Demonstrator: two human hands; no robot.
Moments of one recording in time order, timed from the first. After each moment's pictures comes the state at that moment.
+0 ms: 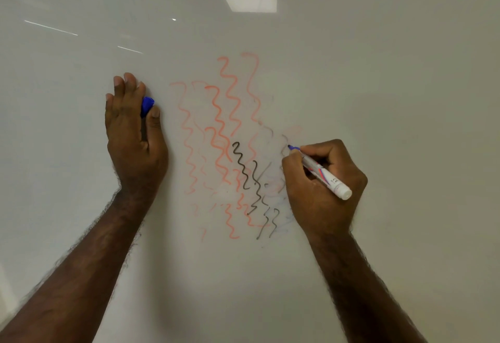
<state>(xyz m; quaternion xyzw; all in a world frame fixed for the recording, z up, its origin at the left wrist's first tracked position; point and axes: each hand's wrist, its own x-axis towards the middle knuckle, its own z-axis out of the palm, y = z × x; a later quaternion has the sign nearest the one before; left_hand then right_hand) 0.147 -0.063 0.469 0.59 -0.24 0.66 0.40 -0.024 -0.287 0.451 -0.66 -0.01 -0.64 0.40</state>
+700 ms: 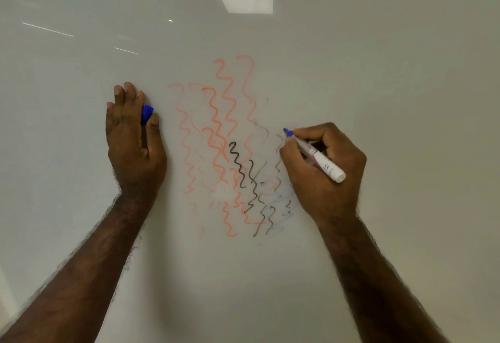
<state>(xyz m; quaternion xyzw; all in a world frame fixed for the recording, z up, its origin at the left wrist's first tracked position) 0.145 -0.063 0.460 0.59 -0.23 0.66 0.39 -0.033 -0.303 0.476 -0.67 -0.06 -0.64 0.38</state>
